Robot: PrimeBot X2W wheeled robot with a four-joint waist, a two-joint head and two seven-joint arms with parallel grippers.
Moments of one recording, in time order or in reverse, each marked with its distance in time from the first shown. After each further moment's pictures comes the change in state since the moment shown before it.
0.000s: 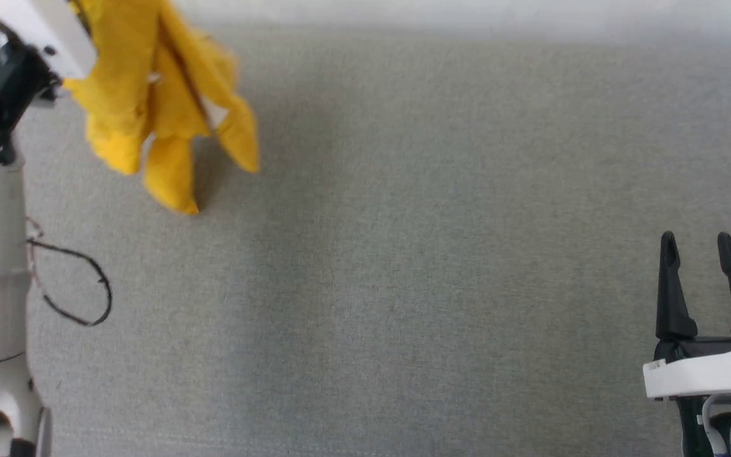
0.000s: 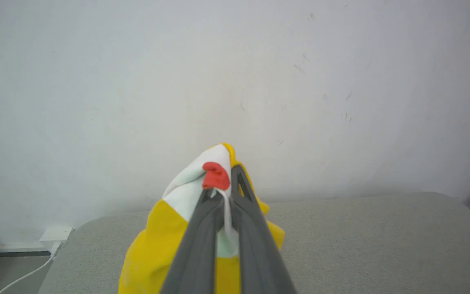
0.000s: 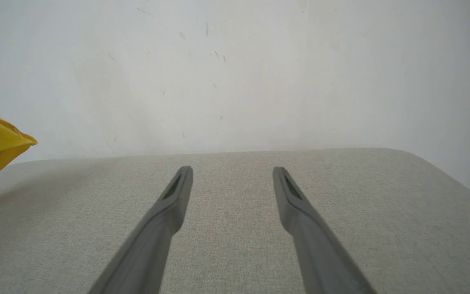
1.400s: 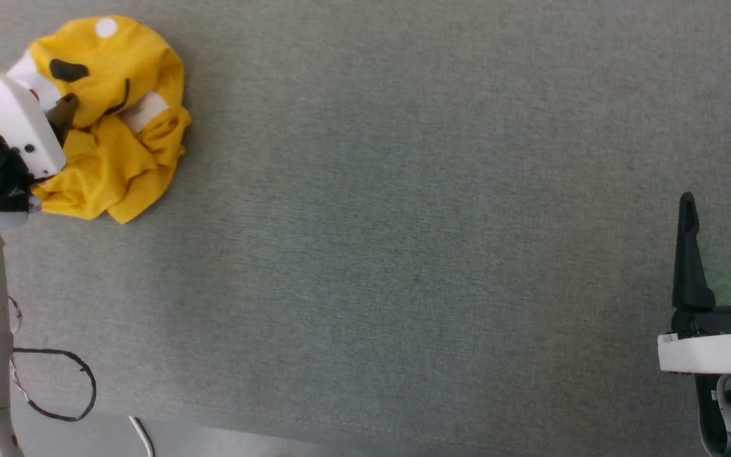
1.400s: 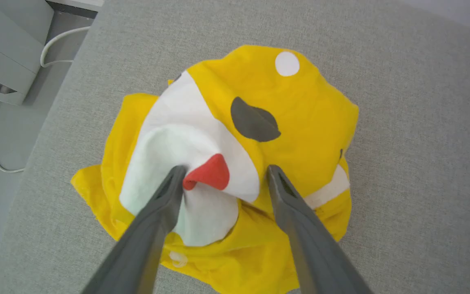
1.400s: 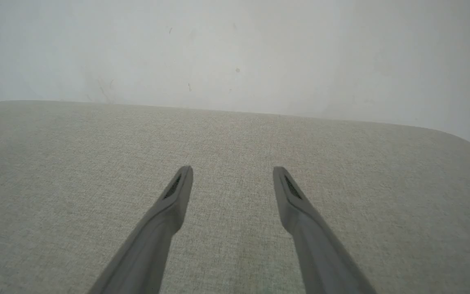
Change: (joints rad) left arm 0.161 0.030 0.117 0.140 0.074 0.113 0.226; right arm -0.038 0.000 -0.016 -0.102 -0.124 0.000 0.000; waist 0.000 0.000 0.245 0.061
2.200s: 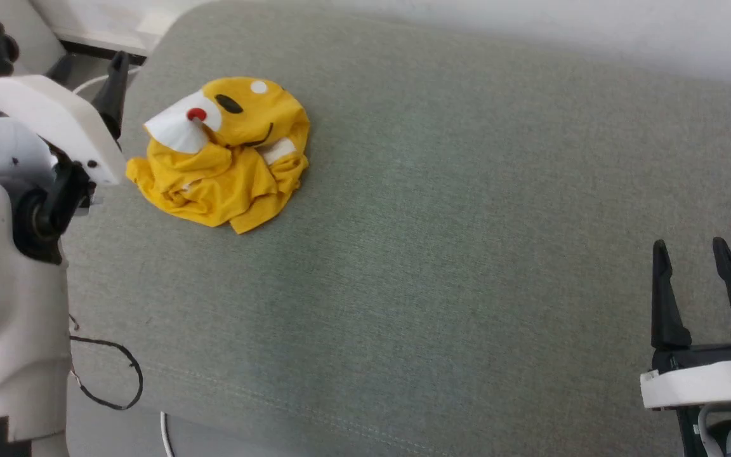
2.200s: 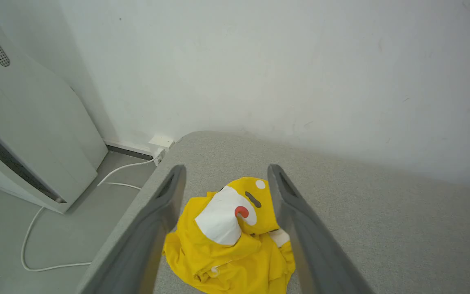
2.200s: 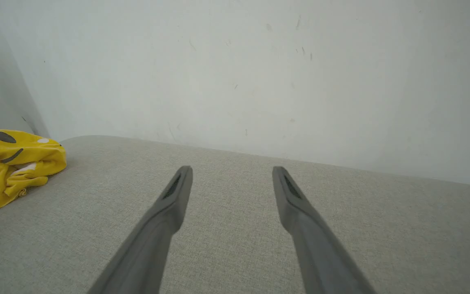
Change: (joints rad) left arm 0.113 -0.110 -0.018 -0.210 0.072 -0.046 -0.298; right arm 0.077 0.000 0.028 0.063 0.035 0.000 0.000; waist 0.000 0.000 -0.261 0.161
